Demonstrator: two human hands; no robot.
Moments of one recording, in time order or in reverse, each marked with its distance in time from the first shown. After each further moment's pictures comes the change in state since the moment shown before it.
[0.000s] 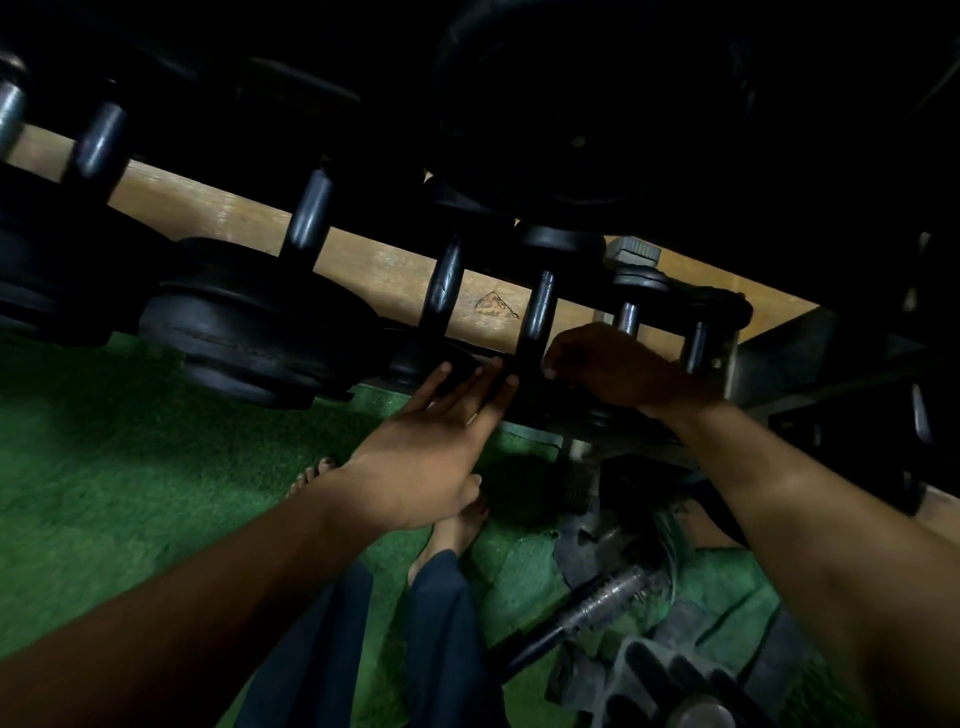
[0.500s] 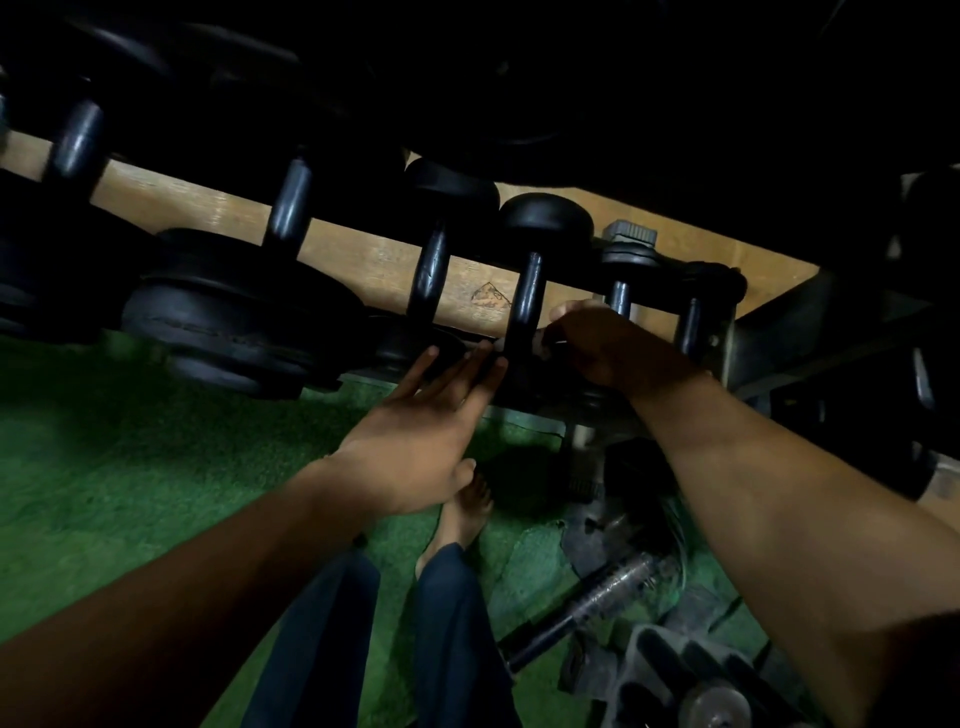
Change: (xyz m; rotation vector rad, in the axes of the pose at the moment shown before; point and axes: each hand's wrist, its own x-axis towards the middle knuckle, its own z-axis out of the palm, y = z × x) left_hand 0.002 0.005 -0.002 0.016 -0.036 -0.029; right_hand 0.015 -0.017 0.012 0.864 0.167 0.489
